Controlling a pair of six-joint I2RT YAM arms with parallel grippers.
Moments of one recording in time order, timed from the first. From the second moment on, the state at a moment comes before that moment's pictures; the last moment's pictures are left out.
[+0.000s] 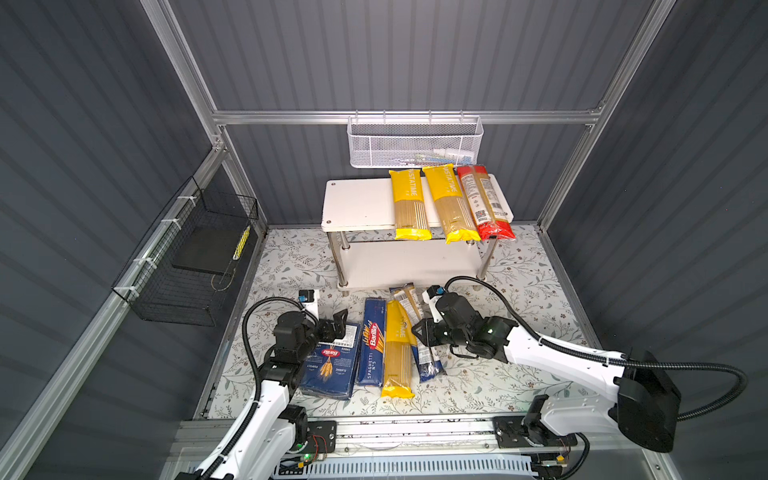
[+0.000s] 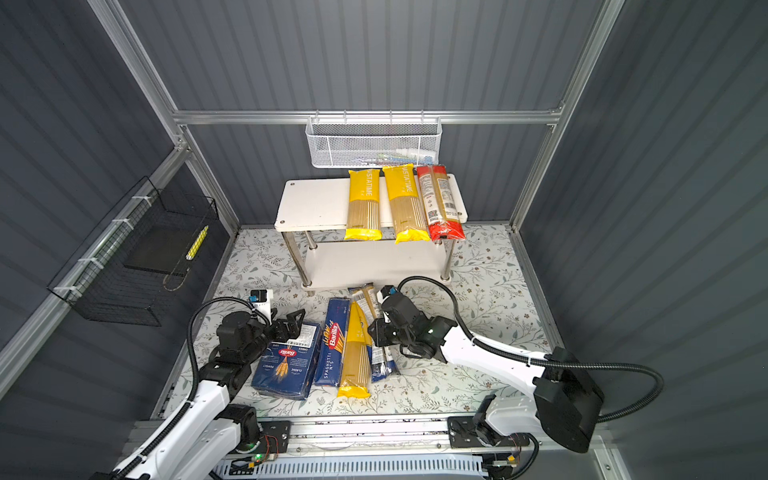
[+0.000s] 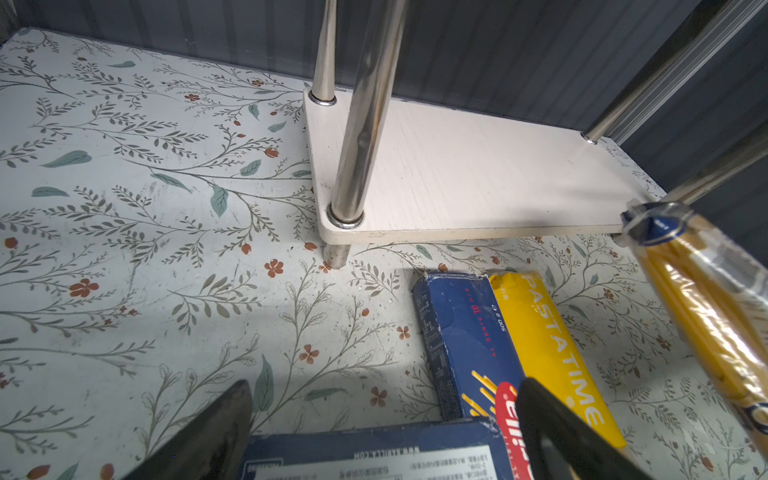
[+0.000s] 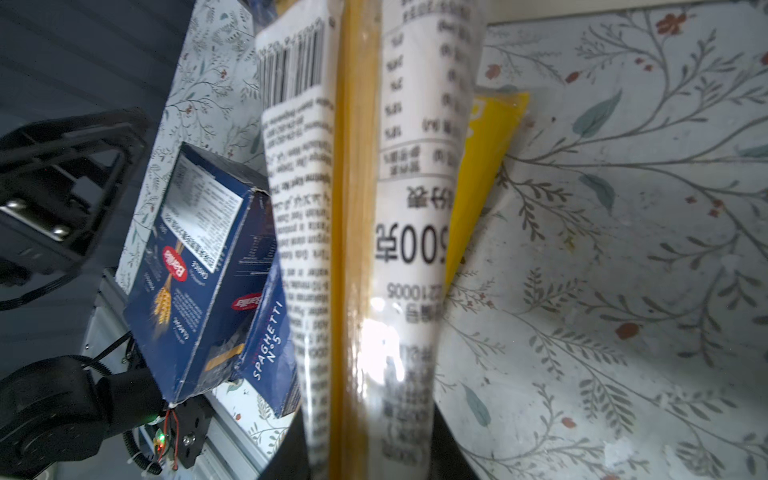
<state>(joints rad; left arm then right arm) -0.18 0.77 0.30 0.05 0.20 -0.20 0.89 1.30 0.82 -0.27 -0.07 0.67</state>
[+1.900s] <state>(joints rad) -0.18 0.77 0.30 0.05 0.20 -0.20 1.05 1.65 1.77 -0.60 0.07 0.45</state>
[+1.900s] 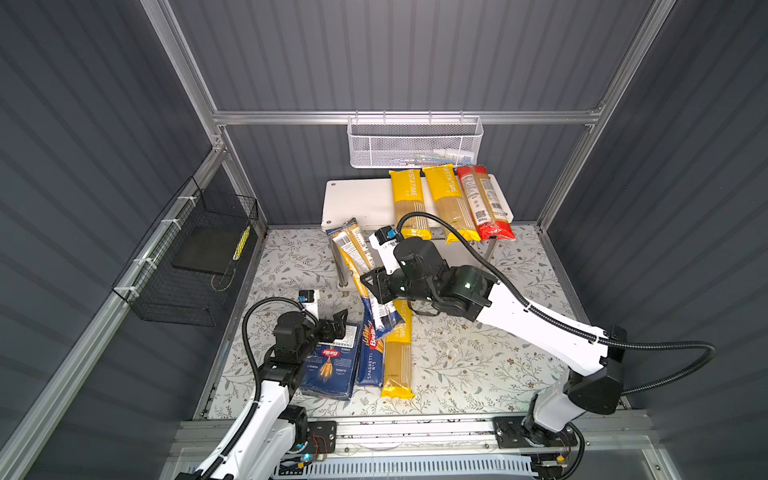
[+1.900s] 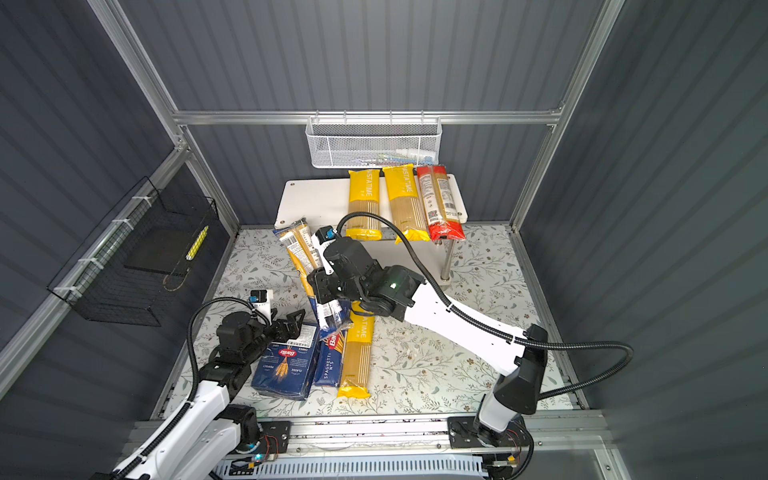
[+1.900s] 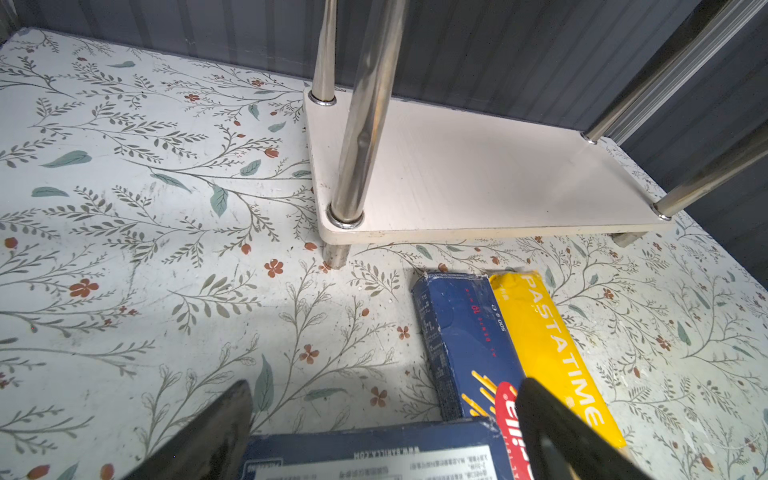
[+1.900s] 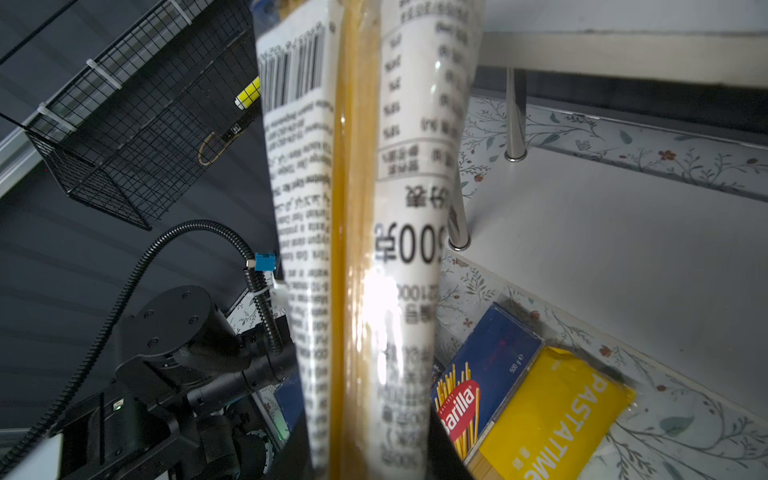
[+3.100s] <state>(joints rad) -0.18 0.78 0.30 0.05 0.20 -0.20 0.87 2.04 2.39 -0.65 0.15 0.39</state>
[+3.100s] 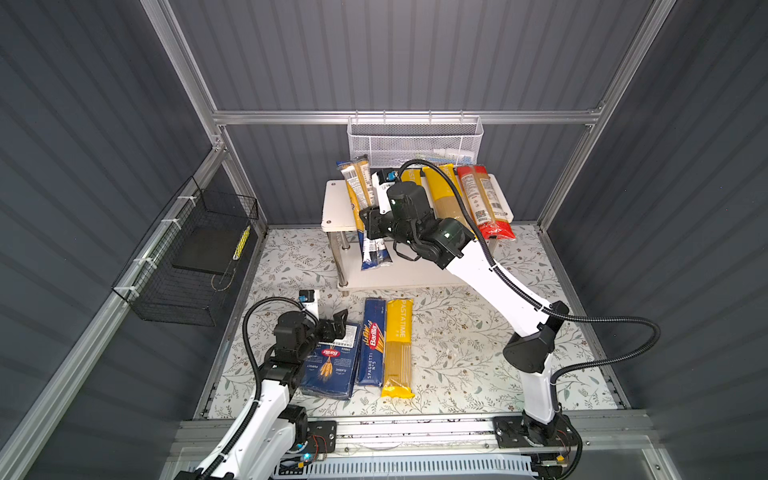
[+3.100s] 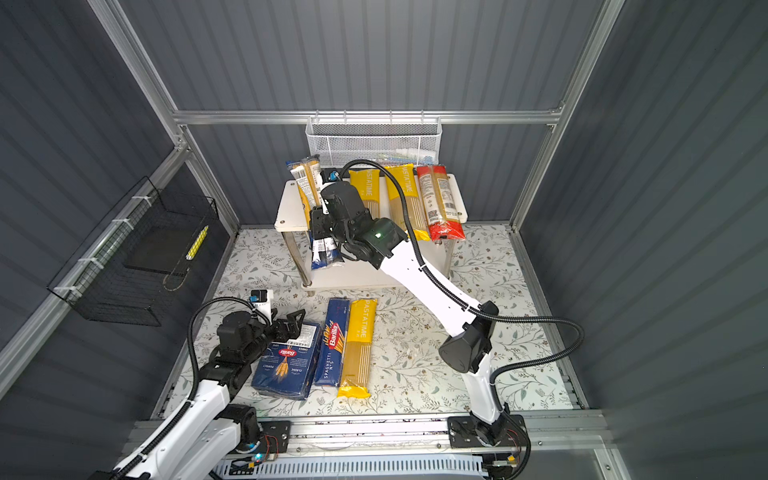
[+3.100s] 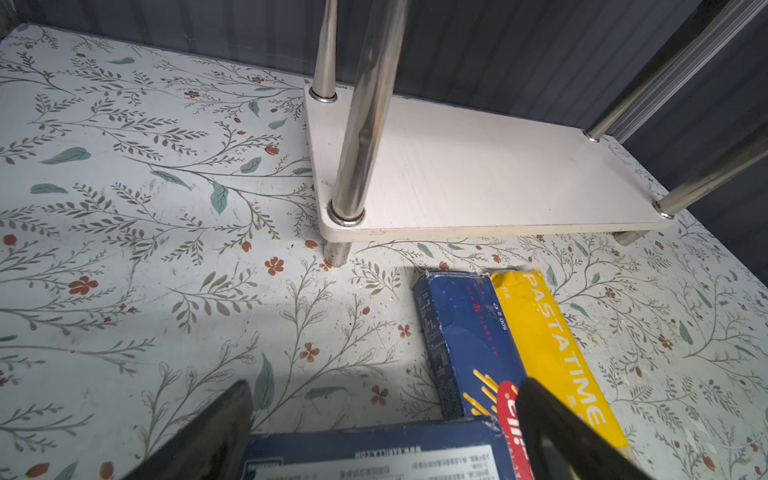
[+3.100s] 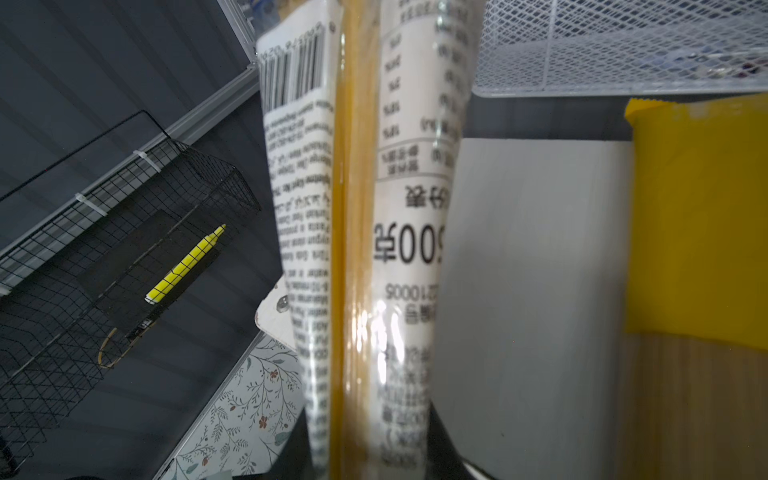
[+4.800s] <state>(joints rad) -0.18 0.79 0.30 0.05 0.20 -0.20 0.79 2.10 2.44 -0.35 0.02 0.51</state>
